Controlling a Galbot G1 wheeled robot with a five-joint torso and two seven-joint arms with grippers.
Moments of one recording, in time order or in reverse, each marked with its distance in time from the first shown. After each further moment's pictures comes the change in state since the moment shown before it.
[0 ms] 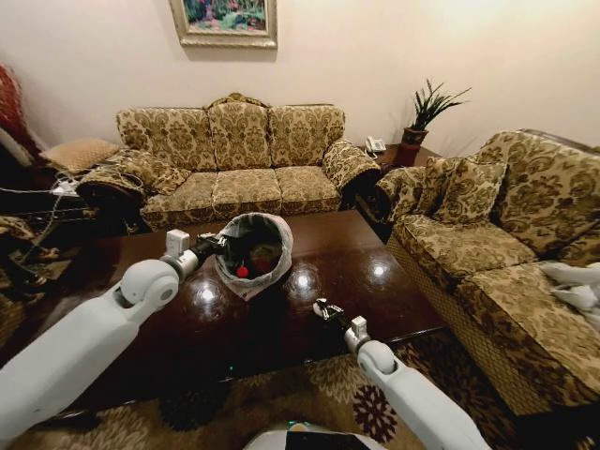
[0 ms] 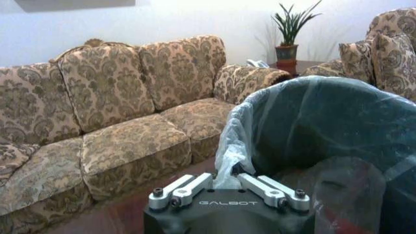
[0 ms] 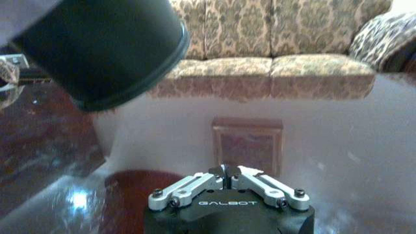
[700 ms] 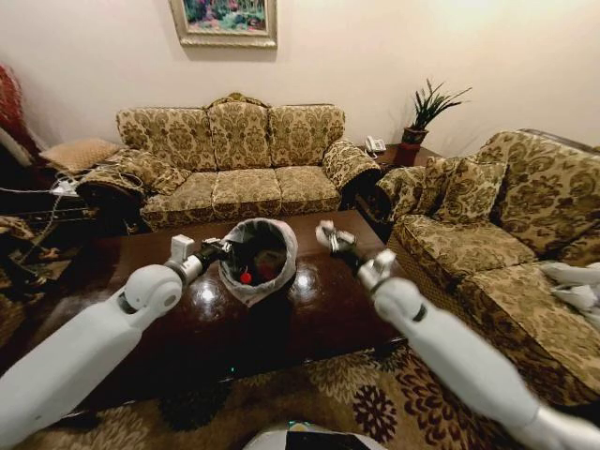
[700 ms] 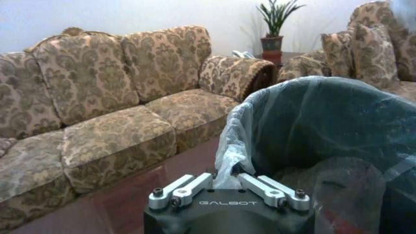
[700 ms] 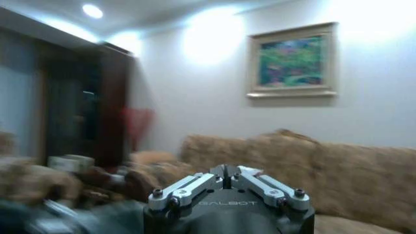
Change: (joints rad) left arm 0.055 -0.016 0.019 -0.026 0.037 -0.004 0.026; right arm 0.474 -0.235 -0.023 0.522 0.343 -0.186 0.044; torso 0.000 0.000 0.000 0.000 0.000
